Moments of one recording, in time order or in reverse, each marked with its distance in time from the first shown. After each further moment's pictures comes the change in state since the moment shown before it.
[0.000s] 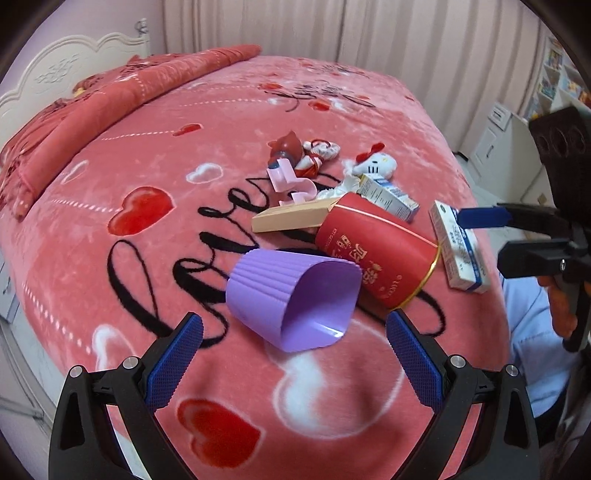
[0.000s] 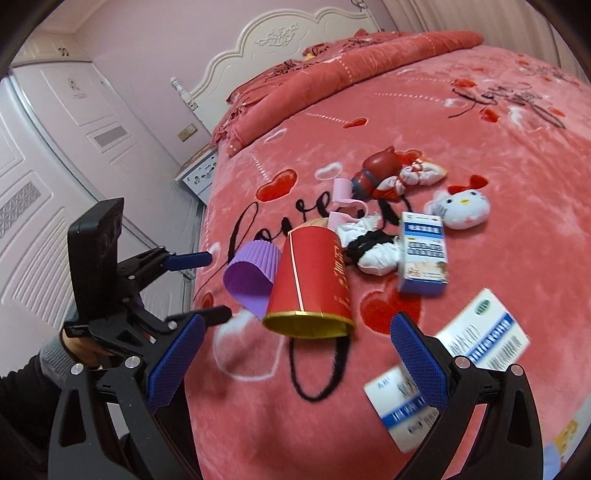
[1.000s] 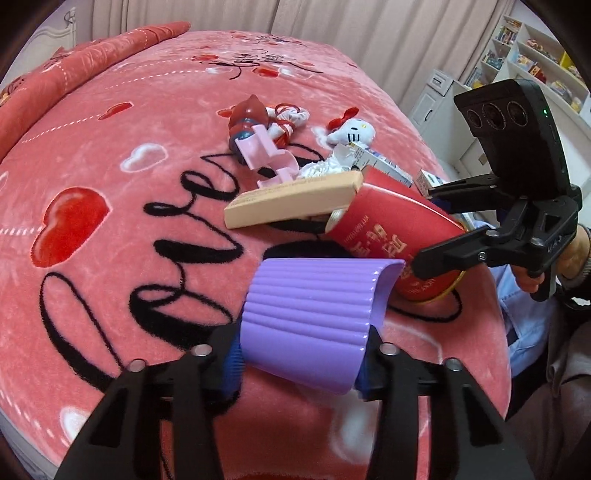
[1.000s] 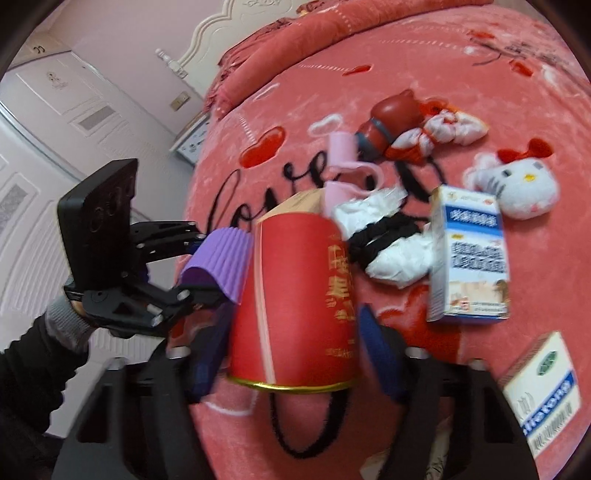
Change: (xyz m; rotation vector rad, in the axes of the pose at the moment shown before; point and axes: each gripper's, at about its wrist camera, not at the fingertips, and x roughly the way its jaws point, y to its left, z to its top) left arm 0.056 0.038 0.015 0.136 0.110 -0.282; right arm 0.075 -0.020 0.021 0.039 0.177 0.038
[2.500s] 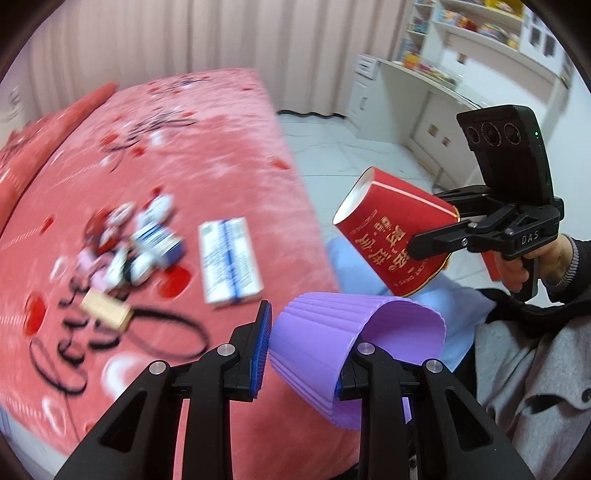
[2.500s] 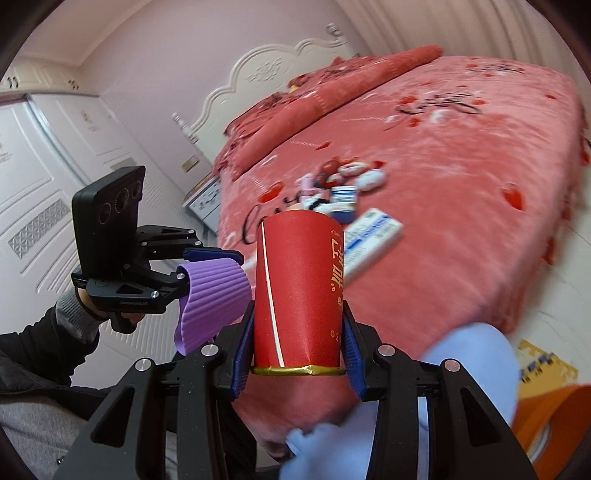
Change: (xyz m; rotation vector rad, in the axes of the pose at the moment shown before) left arm -0.048 -0.236 0.024 0.245 -0.048 -0.030; right arm -0.245 0.000 -0.197 0.039 -0.315 -0.044
